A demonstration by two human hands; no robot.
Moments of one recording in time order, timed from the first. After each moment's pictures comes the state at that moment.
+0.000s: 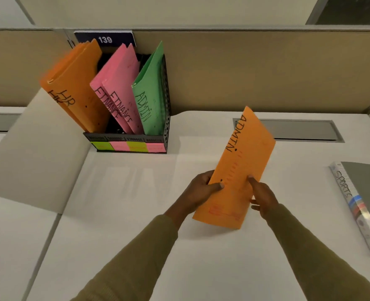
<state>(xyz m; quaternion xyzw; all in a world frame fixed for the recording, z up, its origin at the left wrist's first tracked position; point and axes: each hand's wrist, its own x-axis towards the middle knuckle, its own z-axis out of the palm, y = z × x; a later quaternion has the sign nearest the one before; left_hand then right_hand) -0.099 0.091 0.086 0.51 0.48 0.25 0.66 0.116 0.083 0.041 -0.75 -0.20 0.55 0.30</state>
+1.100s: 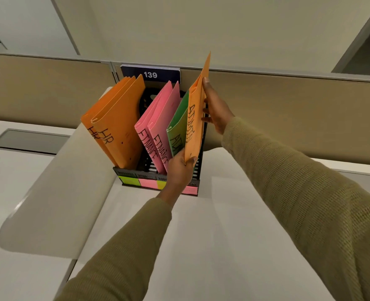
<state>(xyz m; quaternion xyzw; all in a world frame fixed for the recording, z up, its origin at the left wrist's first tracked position) -0.251 0.296 0.106 0.53 0.64 0.42 0.37 -0.148 0.396 0.238 -0.52 -0.52 0.55 0.39</state>
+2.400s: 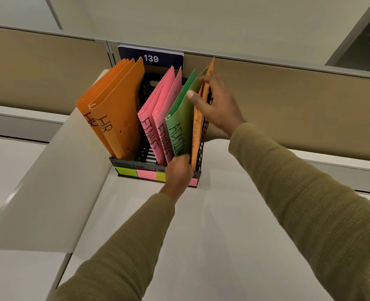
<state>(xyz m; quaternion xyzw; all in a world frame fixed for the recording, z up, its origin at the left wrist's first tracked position) -0.267 0.297 0.061 0.64 0.70 0.25 0.21 -0.156 0.379 0.220 -0.53 -0.75 0.20 0.34</state>
